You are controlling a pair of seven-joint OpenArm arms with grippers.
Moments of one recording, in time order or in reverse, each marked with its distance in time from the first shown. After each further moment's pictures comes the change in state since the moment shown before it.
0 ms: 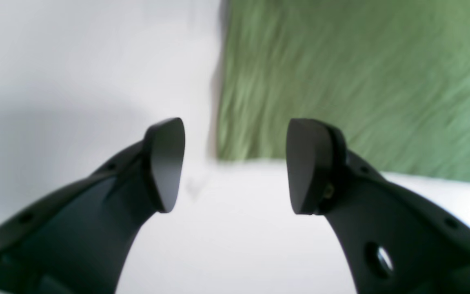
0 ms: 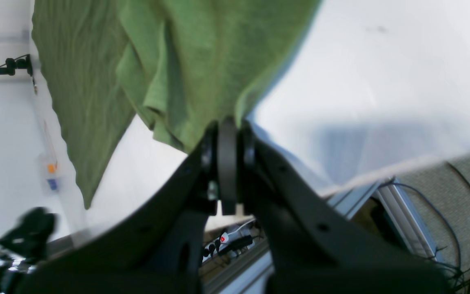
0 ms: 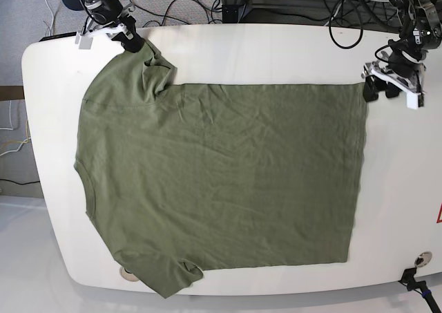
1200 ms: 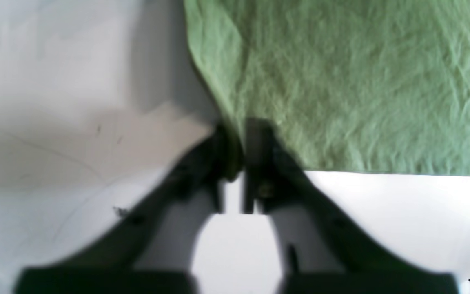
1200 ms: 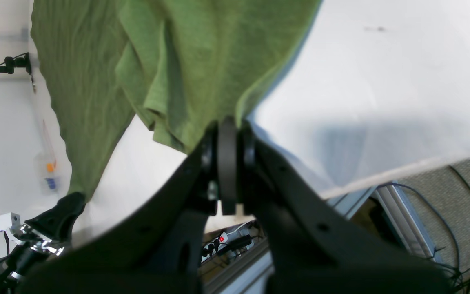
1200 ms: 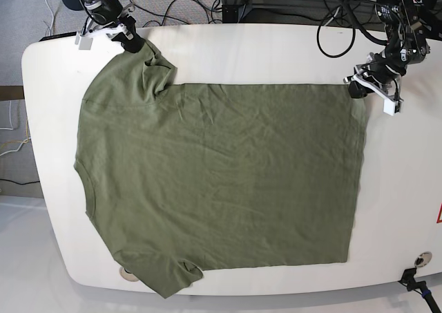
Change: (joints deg) left arm -7.3 0.2 6.9 -12.0 0.0 -0.2 3.8; right arm 0.2 0.2 0.0 0.0 -0.1 0.0 0.0
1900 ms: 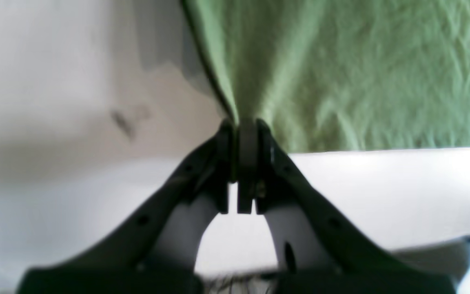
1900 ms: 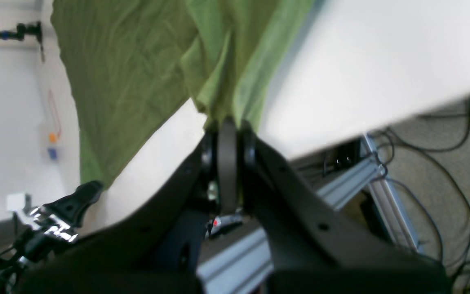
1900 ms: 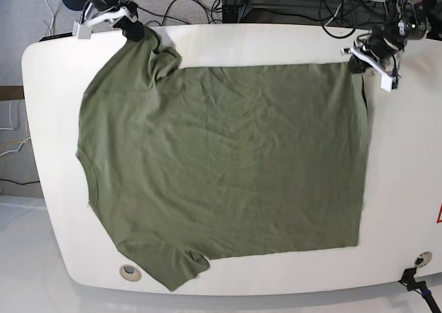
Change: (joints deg) left arm 11.8 -0.1 -0.2 9.5 -0.2 0.0 0.0; right arm -11.3 -0.1 0.1 14.1 0.0 -0.3 -0.6
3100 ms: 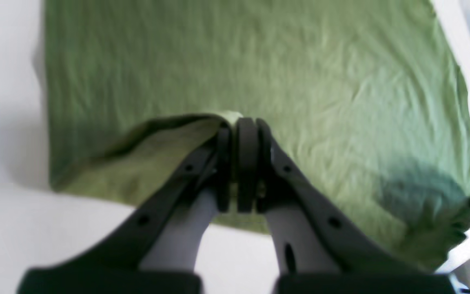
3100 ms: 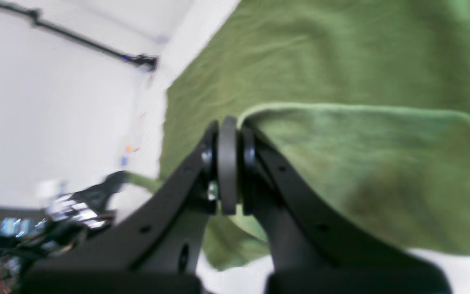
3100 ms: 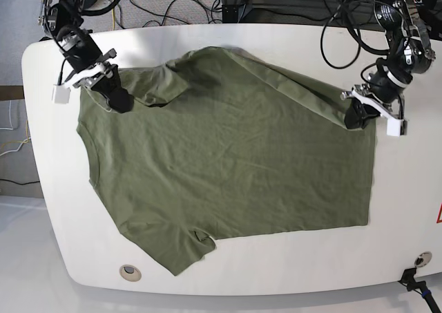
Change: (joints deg) left arm -13.5 1.8 -0.1 5.9 -6.9 0.0 1.0; right arm 22.4 8.3 2.6 -2.3 11.6 3.1 -6.0
